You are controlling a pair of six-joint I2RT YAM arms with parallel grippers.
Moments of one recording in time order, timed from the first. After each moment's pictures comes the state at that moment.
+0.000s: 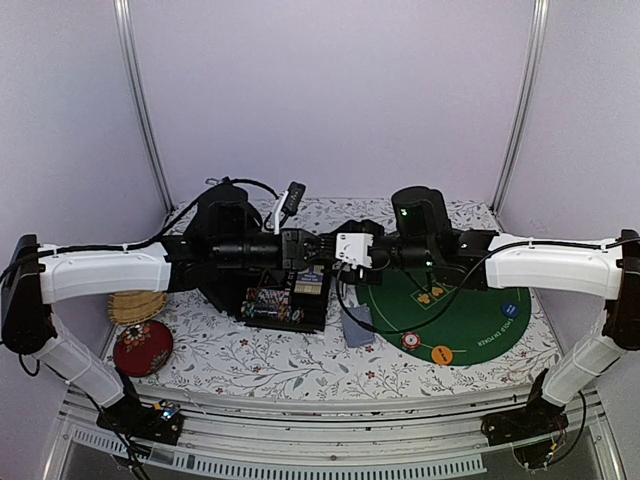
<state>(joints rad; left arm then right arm) -0.83 1.48 1.00 0.25 0.44 -0.62 0.94 1.54 1.13 0.05 -0.20 -0.83</state>
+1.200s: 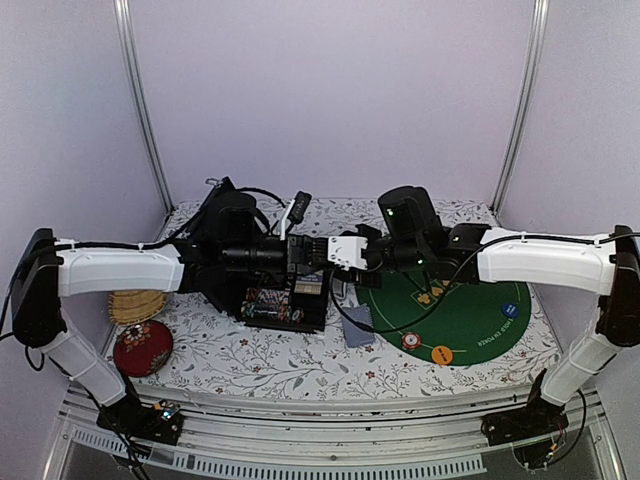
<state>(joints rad) -0.82 1.55 0.99 0.30 0.51 -0.65 0.95 1.59 1.21 -0.10 -0.14 -0.82</state>
